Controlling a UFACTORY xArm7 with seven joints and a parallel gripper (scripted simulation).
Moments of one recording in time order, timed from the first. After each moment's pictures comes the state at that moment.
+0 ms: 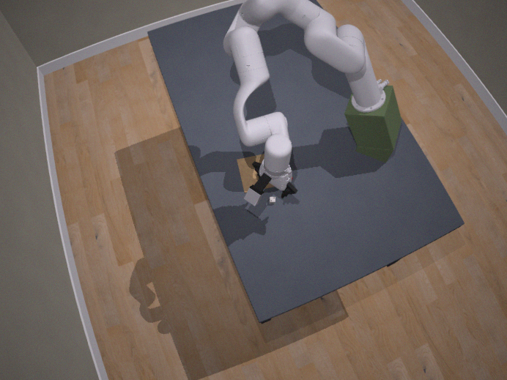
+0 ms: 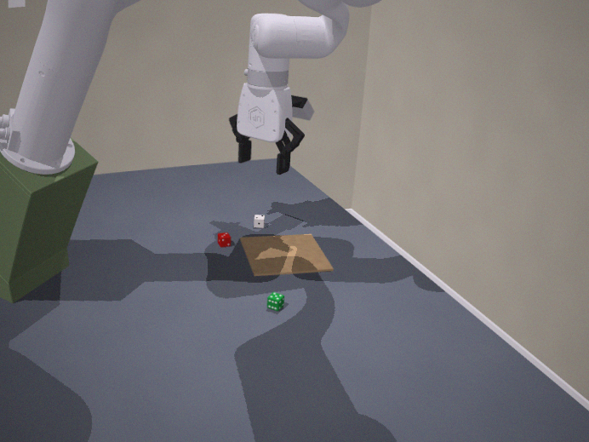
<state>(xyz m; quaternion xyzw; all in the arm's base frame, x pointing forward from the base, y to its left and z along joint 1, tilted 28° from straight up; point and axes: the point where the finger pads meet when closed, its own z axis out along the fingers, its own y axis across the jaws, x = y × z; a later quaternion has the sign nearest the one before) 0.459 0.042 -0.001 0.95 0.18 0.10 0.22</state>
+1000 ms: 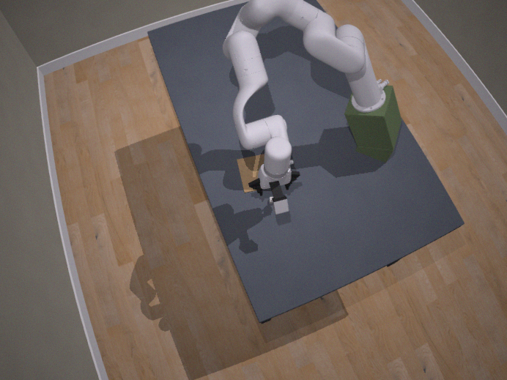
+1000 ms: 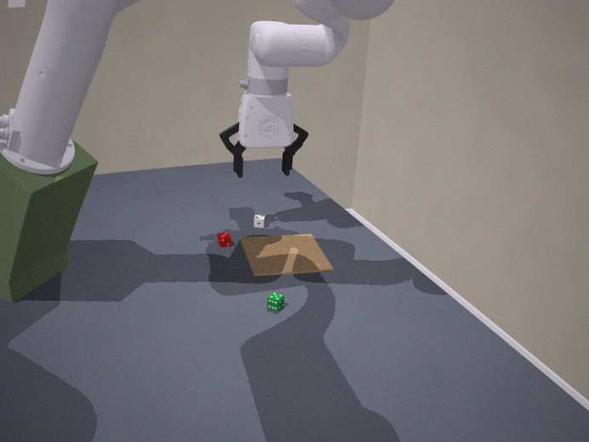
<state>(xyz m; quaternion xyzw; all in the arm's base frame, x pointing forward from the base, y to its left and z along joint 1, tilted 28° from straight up) 0.463 0.036 -0.015 0.78 0.57 0.00 0.24</state>
